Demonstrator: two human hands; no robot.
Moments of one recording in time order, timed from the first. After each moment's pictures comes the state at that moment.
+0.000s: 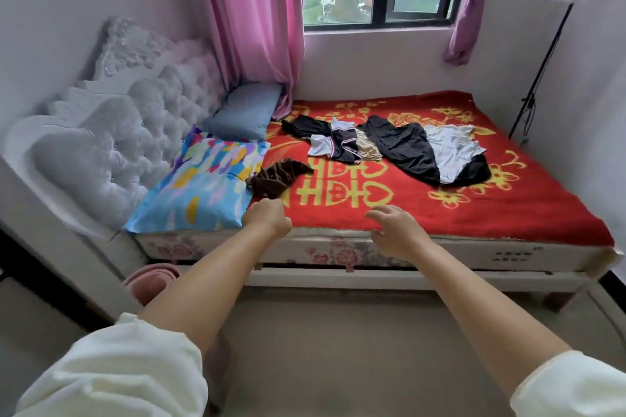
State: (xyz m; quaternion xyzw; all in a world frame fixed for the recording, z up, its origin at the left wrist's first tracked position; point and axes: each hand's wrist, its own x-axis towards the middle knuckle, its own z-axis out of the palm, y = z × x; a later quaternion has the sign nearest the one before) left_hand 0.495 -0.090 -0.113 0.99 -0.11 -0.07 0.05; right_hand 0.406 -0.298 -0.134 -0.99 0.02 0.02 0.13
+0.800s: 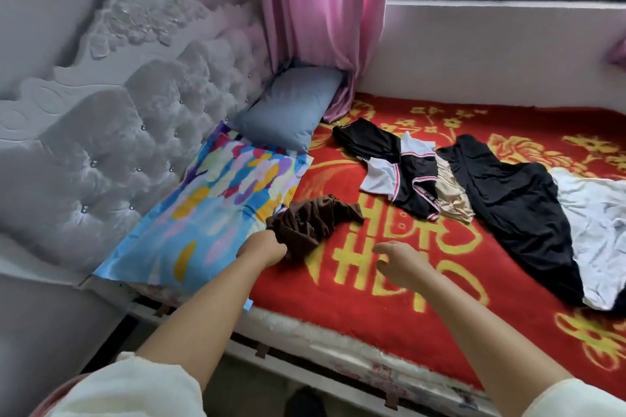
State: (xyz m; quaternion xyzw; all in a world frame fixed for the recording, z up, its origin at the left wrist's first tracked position) left_hand 0.934 -0.133 -0.209 0.97 0.09 -0.20 0.14; right_hand 0.899 -0.374 -0.223 -0.97 -0.03 0.20 0.14
